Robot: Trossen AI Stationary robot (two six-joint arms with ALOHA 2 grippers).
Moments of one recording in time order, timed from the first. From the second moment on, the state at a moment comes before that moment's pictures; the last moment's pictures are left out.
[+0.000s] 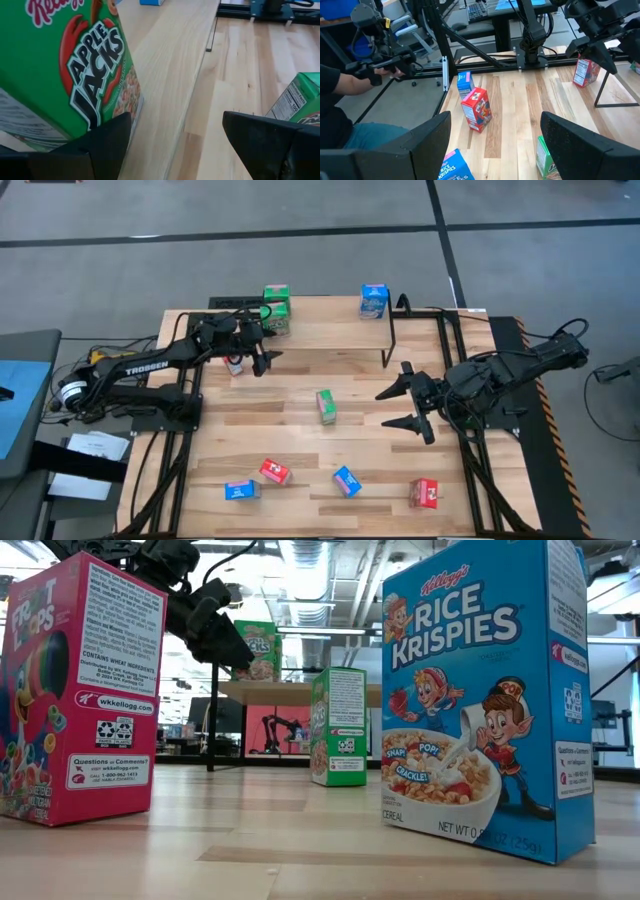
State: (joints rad) left arm 0.57 1.06 0.59 0.09 0.13 0.12; right arm 0.37 0.97 1.03 -0.34 0.18 0.26
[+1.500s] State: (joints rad) left arm 0.34 0.90 0.59 0.12 0.17 -0.01; right arm 0.38 0.97 1.03 -0.34 0.18 0.33
